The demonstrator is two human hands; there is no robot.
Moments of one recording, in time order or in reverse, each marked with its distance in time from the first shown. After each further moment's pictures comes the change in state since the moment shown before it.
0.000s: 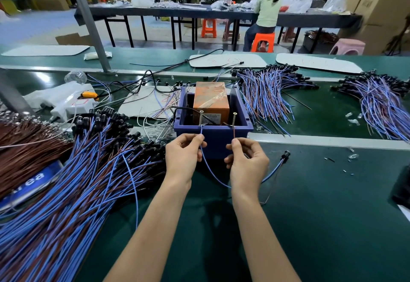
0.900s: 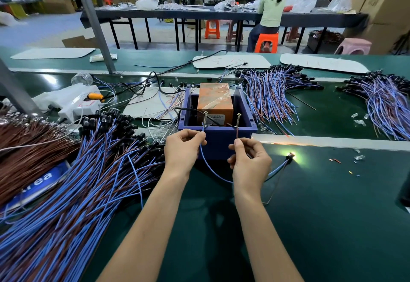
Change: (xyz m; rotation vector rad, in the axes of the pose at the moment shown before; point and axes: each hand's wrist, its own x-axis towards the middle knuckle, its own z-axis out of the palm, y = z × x) left_hand 0.012 0.012 -0.009 0.195 0.001 0.017; right_hand 0.001 0.003 0.004 -0.017 -0.006 -0.003
